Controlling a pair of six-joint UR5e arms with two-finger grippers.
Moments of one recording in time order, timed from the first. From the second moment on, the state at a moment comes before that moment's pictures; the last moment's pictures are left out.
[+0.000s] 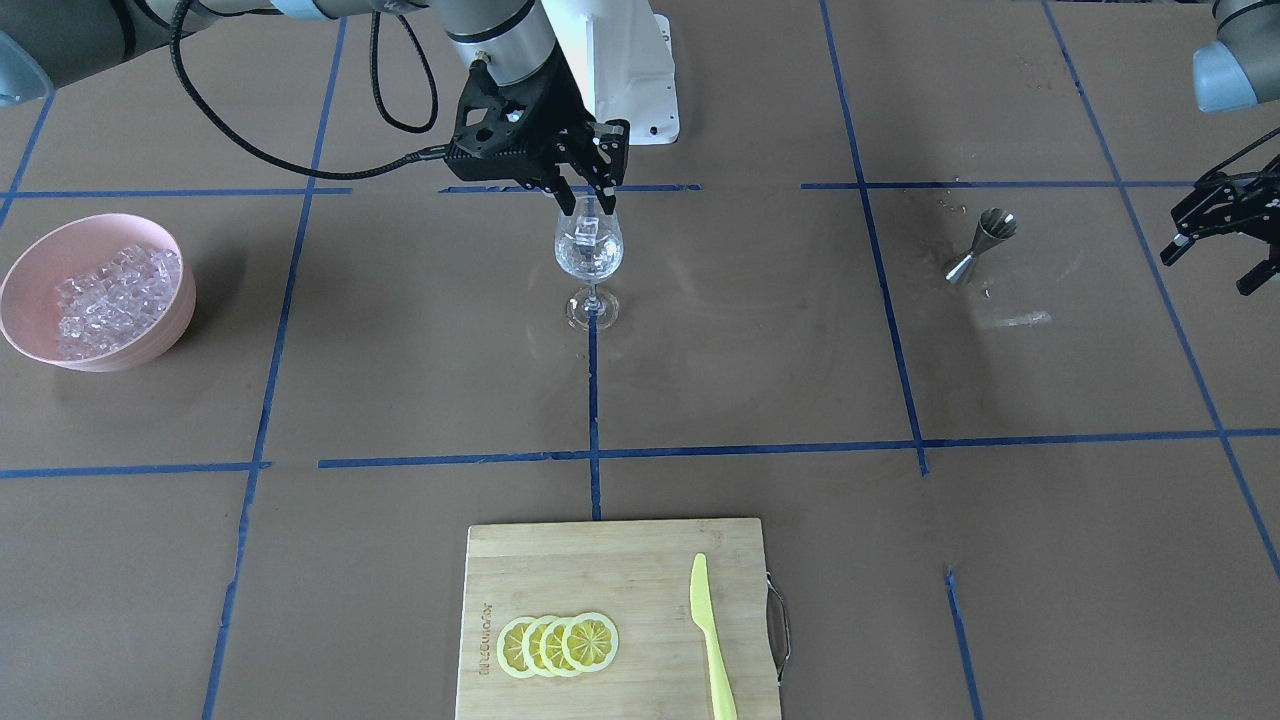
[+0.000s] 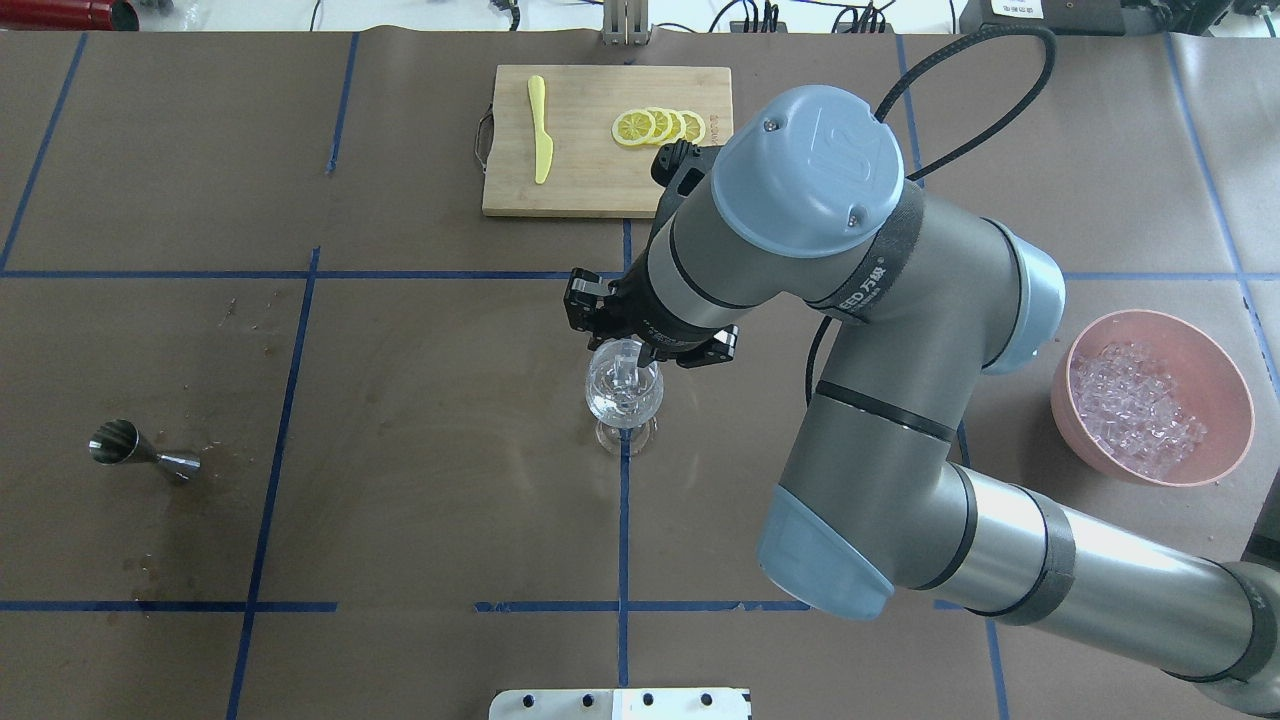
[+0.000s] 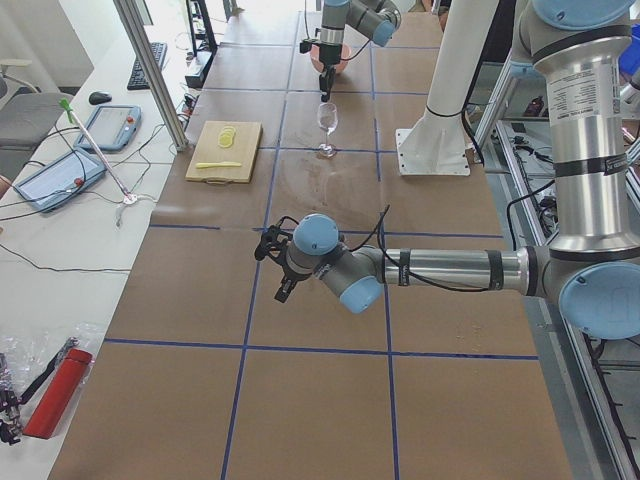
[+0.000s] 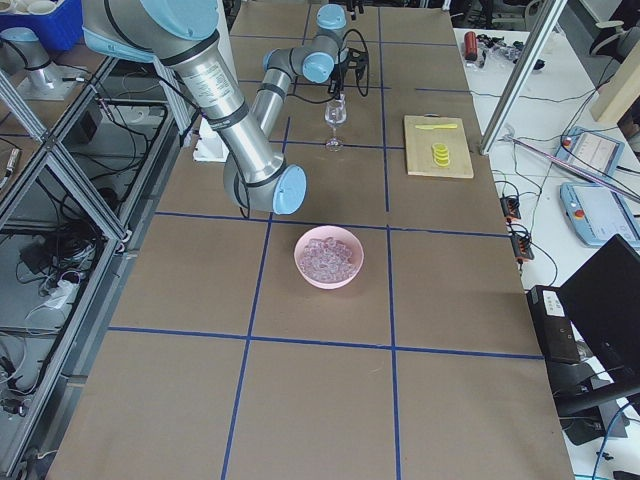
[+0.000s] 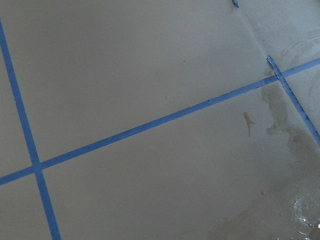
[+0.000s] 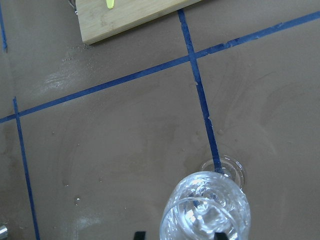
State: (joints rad) left arm -1.30 -1.39 -1.69 -2.38 -2.36 -0.33; right arm 0.55 -0.83 1.89 -1.59 1.95 1.54
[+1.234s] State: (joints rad) left arm -1.42 -1.47 -1.68 -2.14 -2.29 -0.13; right arm 1.06 -1.33 2.01 -1.60 2.27 0.86
